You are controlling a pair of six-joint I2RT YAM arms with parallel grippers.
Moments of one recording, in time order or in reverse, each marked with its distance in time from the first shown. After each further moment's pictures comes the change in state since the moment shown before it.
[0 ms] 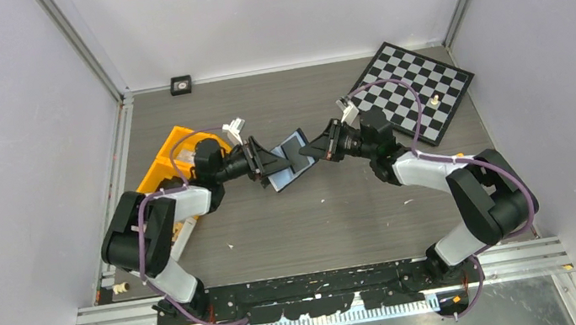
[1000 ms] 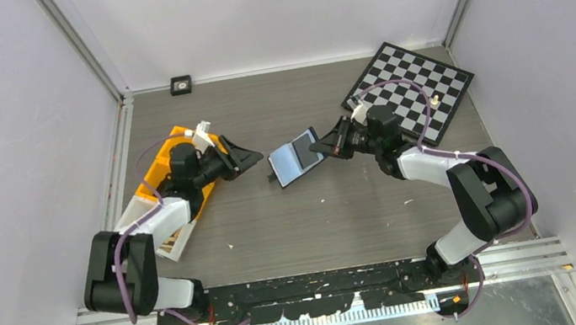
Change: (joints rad) left arm 0.165 -0.228 -0.060 -0.296 -0.221 0.118; right arm -0.093 0.023 0.015 -0.096 -0.018 0.039
